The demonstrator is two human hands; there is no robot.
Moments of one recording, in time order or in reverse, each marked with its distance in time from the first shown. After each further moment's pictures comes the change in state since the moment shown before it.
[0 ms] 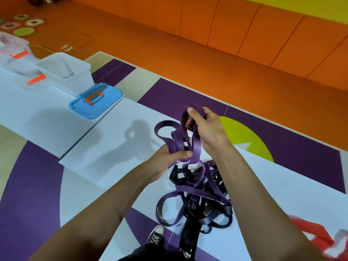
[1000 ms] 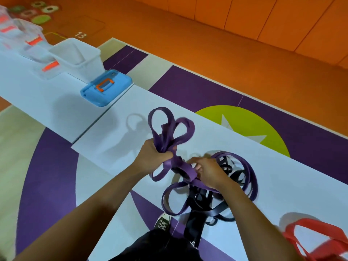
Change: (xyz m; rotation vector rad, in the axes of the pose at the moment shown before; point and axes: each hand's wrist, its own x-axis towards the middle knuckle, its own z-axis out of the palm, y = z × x) left_hand -0.023 -0.033 -0.038 0.443 0.409 -0.027; right_hand -0.023 0.188 -0.064 -0.999 -0.617 -0.018
